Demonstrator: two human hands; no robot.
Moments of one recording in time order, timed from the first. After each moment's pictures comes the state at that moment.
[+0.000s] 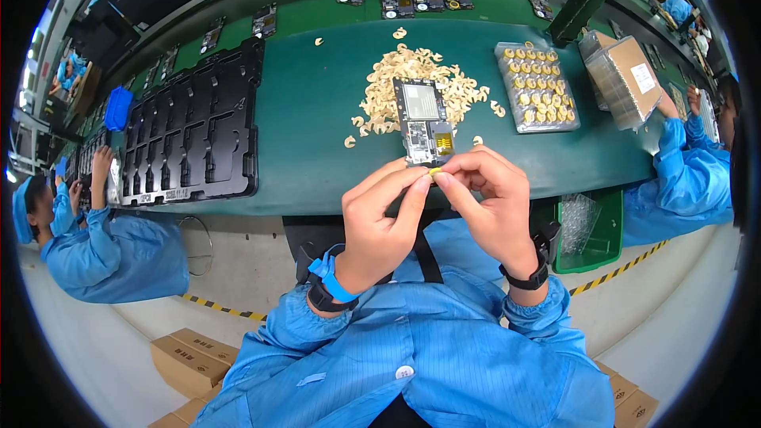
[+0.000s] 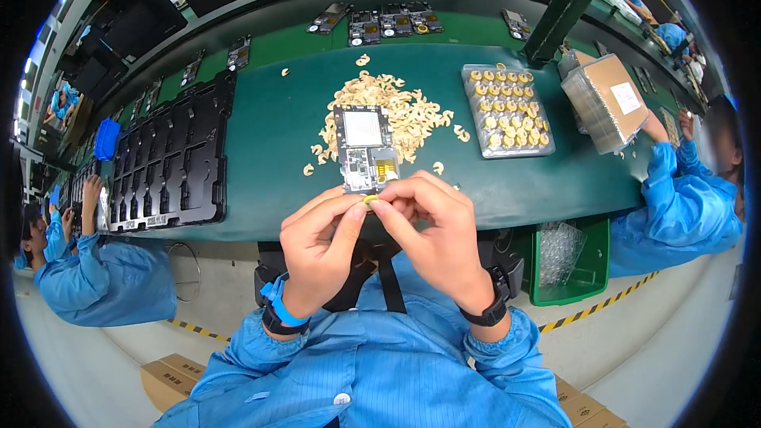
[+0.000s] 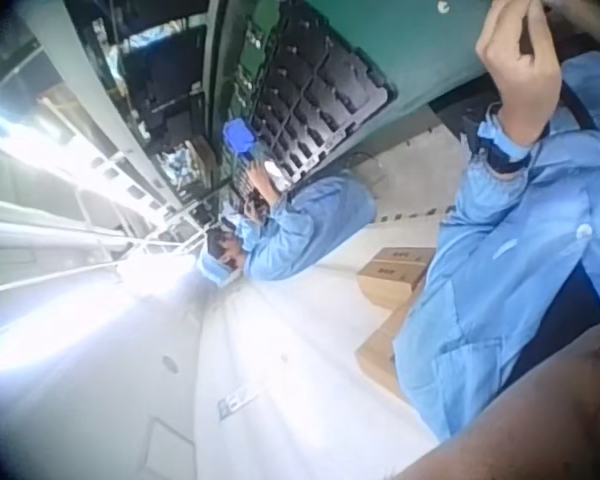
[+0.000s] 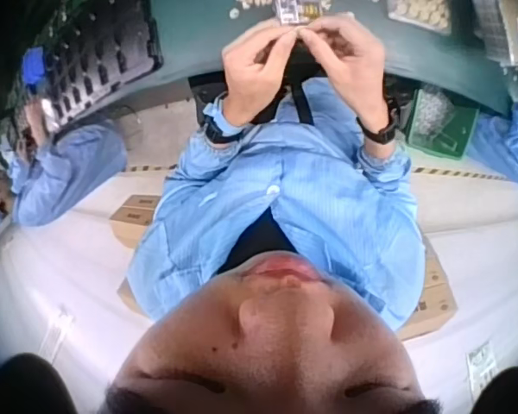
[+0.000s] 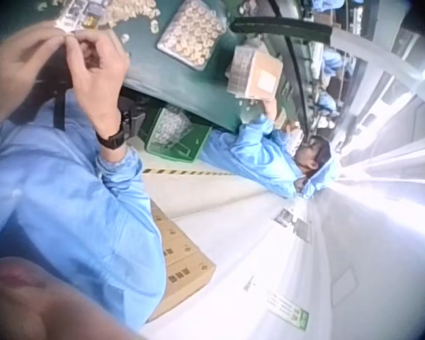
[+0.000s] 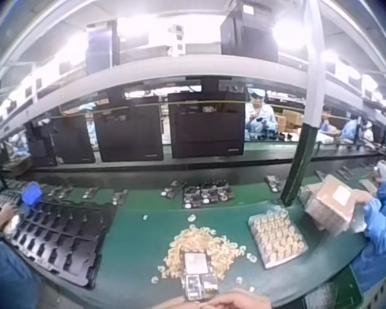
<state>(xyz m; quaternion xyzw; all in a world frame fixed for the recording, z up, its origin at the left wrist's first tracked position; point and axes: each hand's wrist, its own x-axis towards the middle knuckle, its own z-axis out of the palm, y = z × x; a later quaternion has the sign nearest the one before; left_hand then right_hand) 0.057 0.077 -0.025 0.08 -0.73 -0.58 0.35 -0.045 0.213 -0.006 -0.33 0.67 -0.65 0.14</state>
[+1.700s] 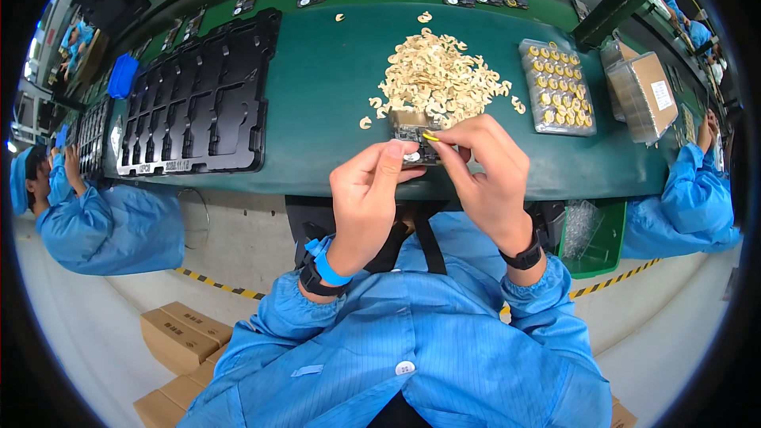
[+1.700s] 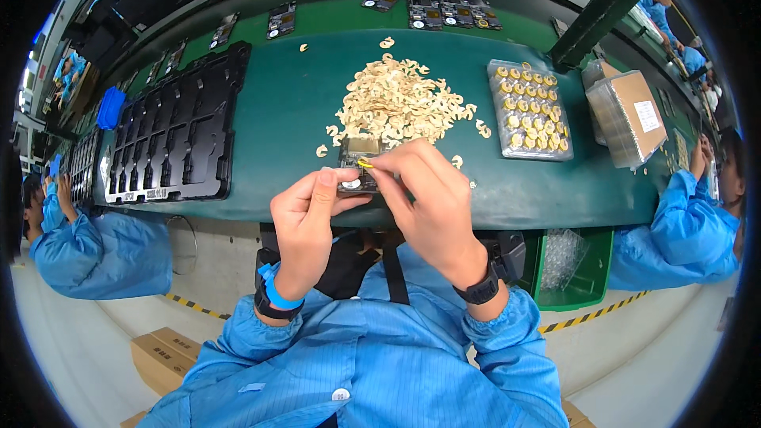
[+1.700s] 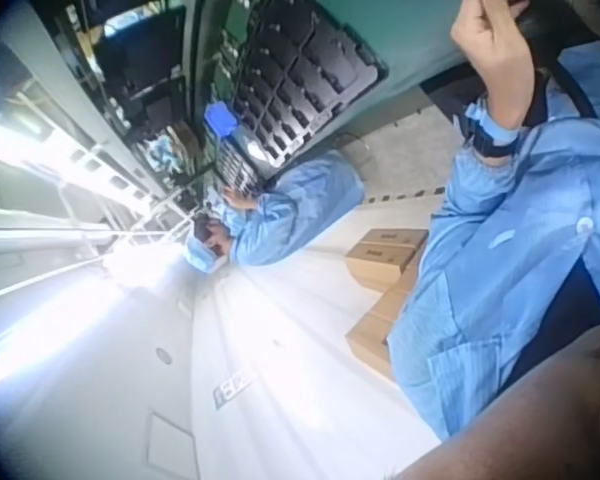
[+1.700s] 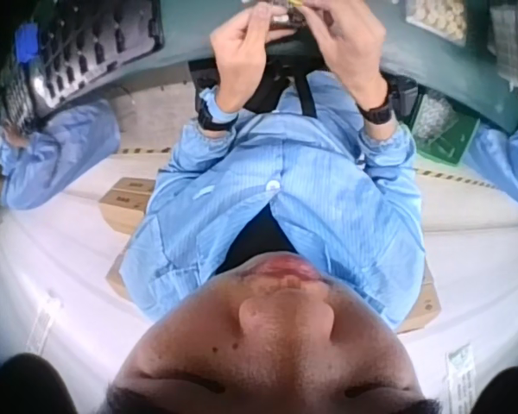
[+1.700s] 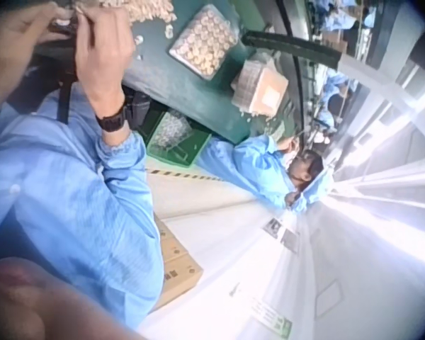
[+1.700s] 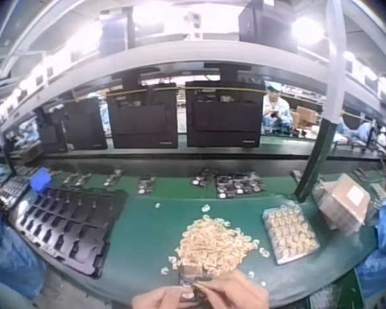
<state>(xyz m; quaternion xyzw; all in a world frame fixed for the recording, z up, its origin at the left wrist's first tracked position) 0.066 0.062 -0.024 0.19 -0.56 -0.75 0.28 -0.055 0.175 -0.013 -0.48 0.69 -0.53 -0.09</state>
